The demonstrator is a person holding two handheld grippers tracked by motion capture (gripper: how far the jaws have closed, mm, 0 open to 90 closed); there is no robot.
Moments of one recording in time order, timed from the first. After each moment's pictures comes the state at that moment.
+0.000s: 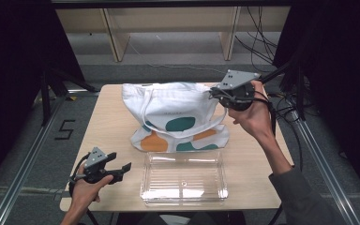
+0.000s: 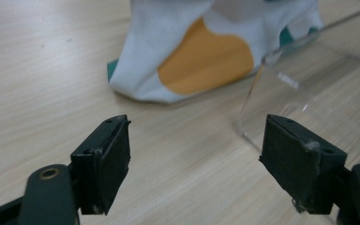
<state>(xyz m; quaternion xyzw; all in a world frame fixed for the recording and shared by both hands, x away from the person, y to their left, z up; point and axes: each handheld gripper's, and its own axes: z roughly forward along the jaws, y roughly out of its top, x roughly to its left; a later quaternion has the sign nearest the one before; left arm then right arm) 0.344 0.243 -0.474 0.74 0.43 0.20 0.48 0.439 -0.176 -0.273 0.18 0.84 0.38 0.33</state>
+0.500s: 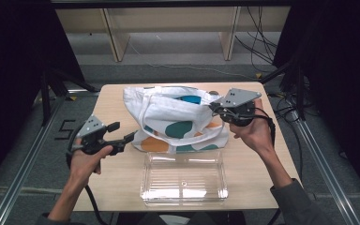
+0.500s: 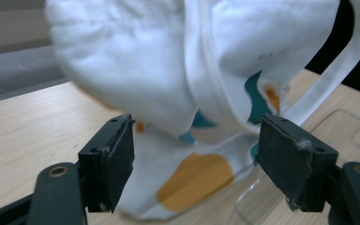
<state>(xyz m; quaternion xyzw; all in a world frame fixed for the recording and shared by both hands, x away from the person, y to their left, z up) 0.388 0.221 -0.380 0.73 0.38 0.22 0.53 0.426 -0.184 -0.311 0.17 0.84 0.41 0.31</state>
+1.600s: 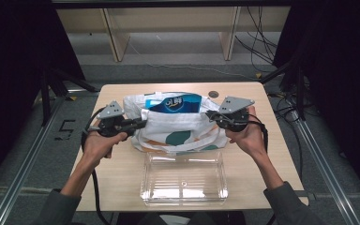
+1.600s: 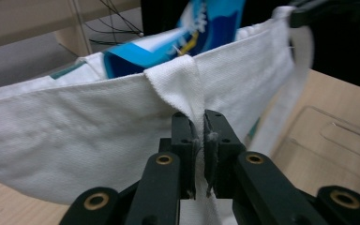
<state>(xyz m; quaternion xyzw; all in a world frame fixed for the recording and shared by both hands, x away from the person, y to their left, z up) 0.412 0.187 -0.368 0.79 0.30 0.18 0.51 0.441 -0.183 -0.354 0.19 0.85 0.41 0.27</state>
